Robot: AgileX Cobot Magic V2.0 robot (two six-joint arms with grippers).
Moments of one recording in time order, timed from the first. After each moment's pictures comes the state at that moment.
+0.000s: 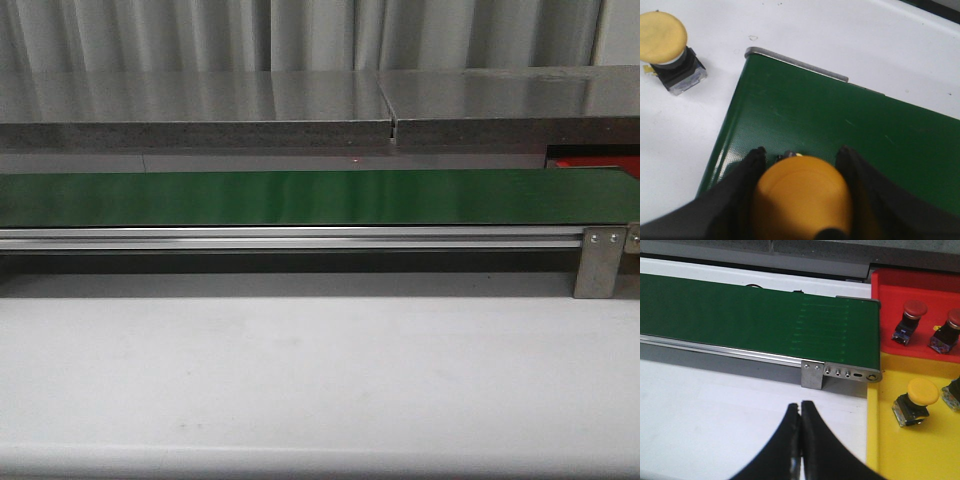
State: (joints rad) left arm 0.24 1.90 -1.44 -0.35 0.59 0.30; right arm -0.13 0.55 -0.55 0.45 0.58 -0.44
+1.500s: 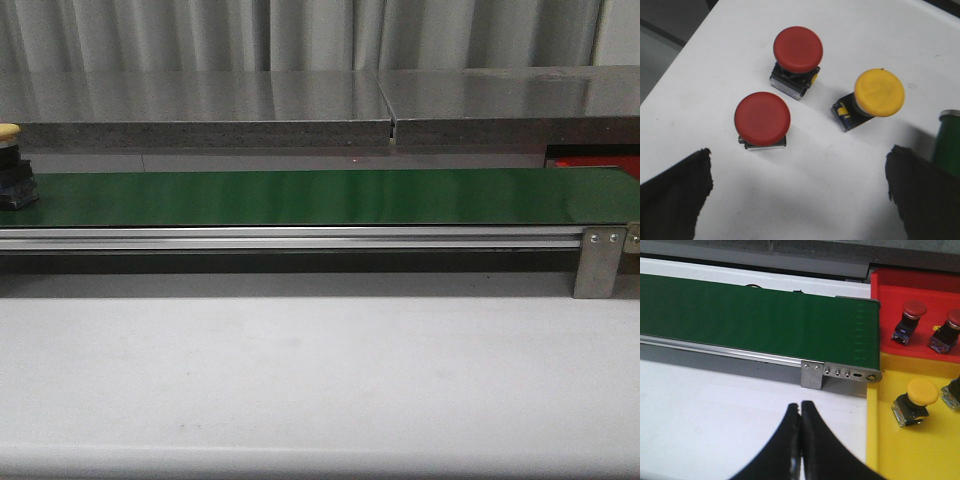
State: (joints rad) left arm 0.50 2.02 -1.60 -0.26 0.62 0.31; right arm -0.13 0.55 -0.55 0.45 0.58 -0.44
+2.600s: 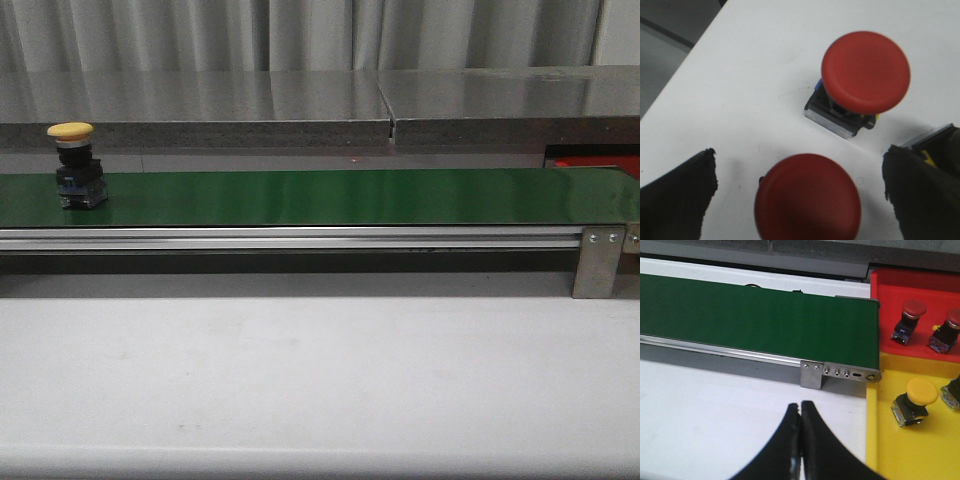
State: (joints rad) left arm 0.51 2.28 -1.78 -0.21 0.54 0.31; right arm -0.13 0.55 -0.55 0.45 0.58 -0.44
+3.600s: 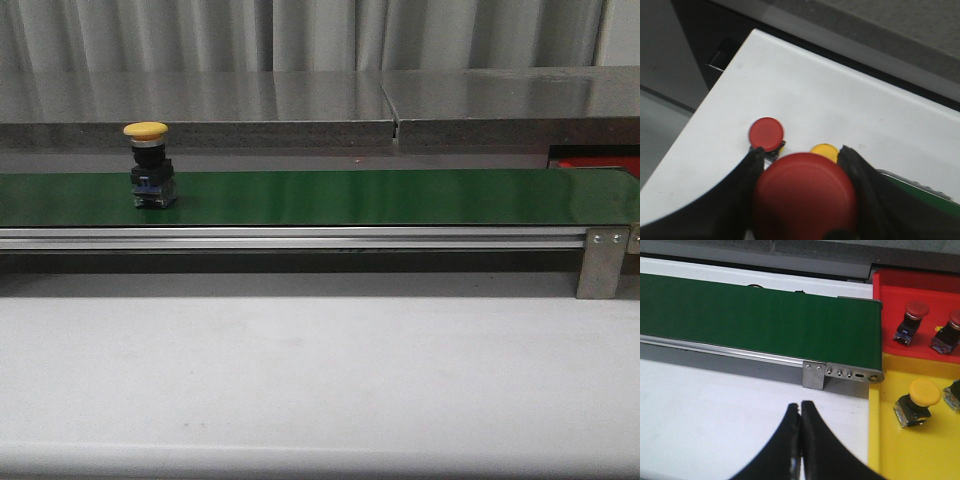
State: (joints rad) left arm 0.46 1.96 -1.78 -0.28 0.68 0.31; right arm -0.13 0.55 -0.55 0.45 0.58 -0.44
